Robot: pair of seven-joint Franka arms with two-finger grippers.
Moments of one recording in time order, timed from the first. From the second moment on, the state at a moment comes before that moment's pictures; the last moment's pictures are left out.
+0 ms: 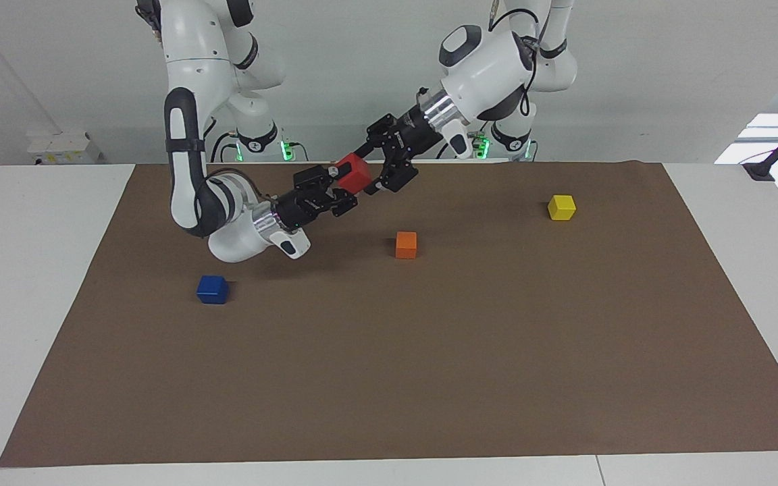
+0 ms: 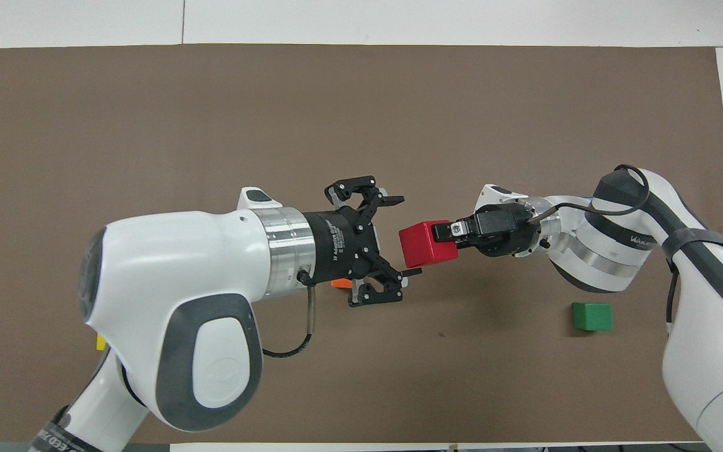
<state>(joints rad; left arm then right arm) -0.09 -0.07 -0.55 -1.97 -0.97 2.34 -1.82 0.12 0.34 -0.01 -2.15 1.91 1.14 -0.76</state>
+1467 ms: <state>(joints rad) 0.45 0.00 -0.53 -1.94 -0.23 2.01 -0.77 0.10 0.07 -0.01 -2.07 1.79 1.67 -0.40</state>
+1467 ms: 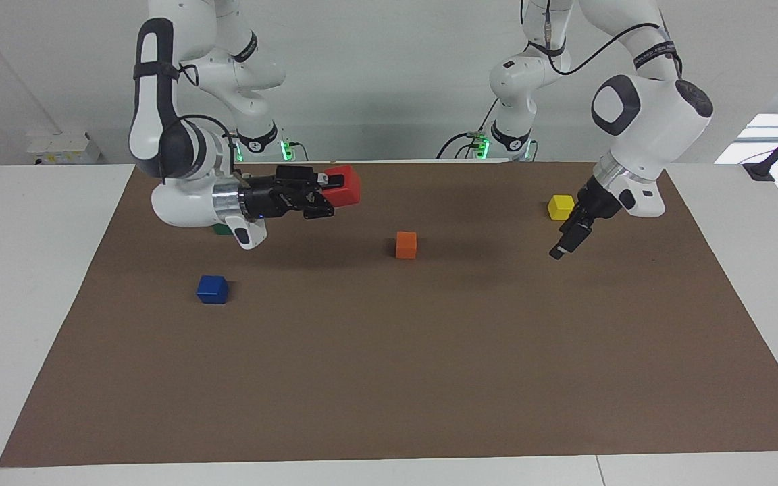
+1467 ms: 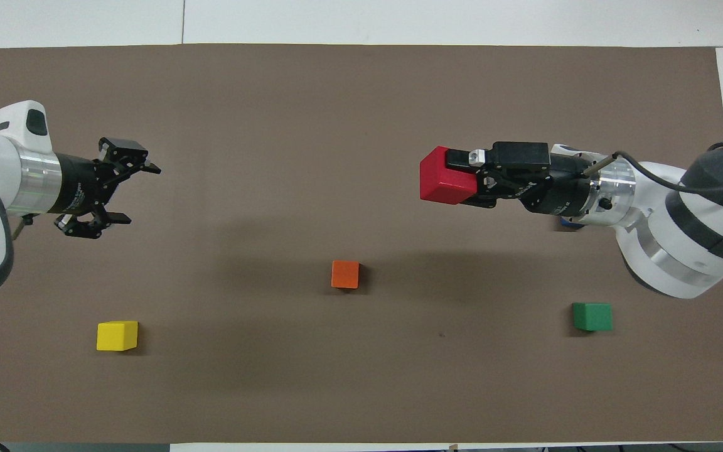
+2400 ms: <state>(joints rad) 0.37 0.07 -0.56 -1.75 0.17 1.68 -0.32 -0.06 0.03 -0.02 -1.74 0.67 1.82 0.04</state>
